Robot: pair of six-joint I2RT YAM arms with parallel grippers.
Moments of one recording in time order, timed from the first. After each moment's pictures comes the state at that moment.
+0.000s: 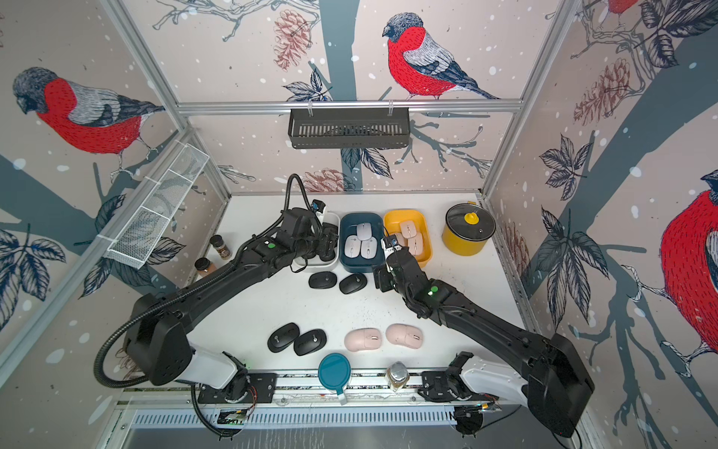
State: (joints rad) left arm -0.60 1.49 1.18 -0.34 -0.08 -0.16; right arm 0.81 1.09 0.68 -0.22 0.21 0.29
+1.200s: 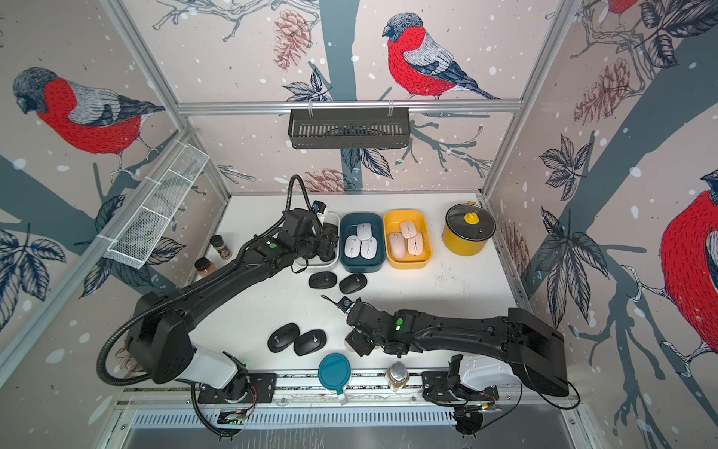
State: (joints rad) left arm -0.60 1.50 1.18 -0.34 -0.08 -0.16; right arm 1.24 1.31 0.68 -0.37 0.11 0.26
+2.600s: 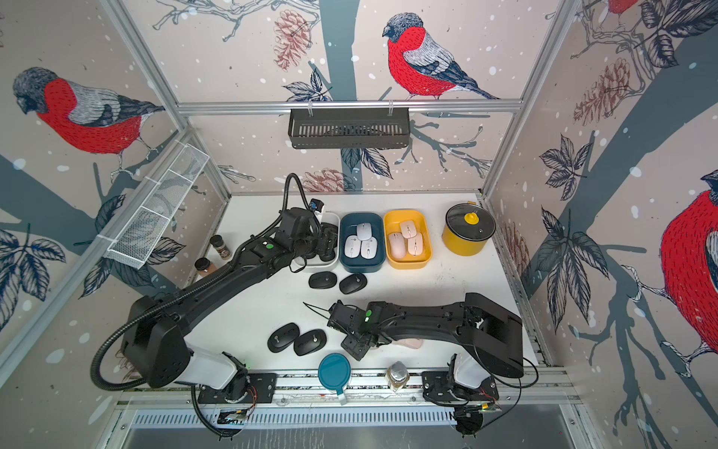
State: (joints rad) left arm -0.60 1.47 1.18 -0.34 -0.10 -0.16; right arm 1.27 1.57 0.90 -0.67 0.10 0.30
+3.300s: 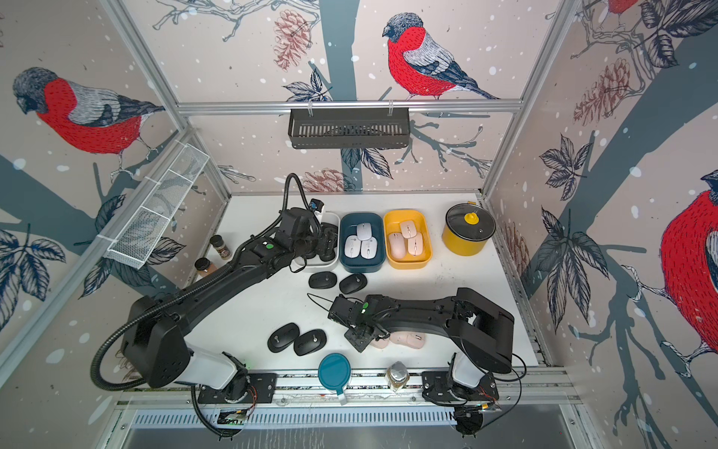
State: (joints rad) left arm -0.60 1.47 1.18 -0.34 -0.10 -0.16; right arm 1.20 1.62 0.94 -0.73 0.17 0.35
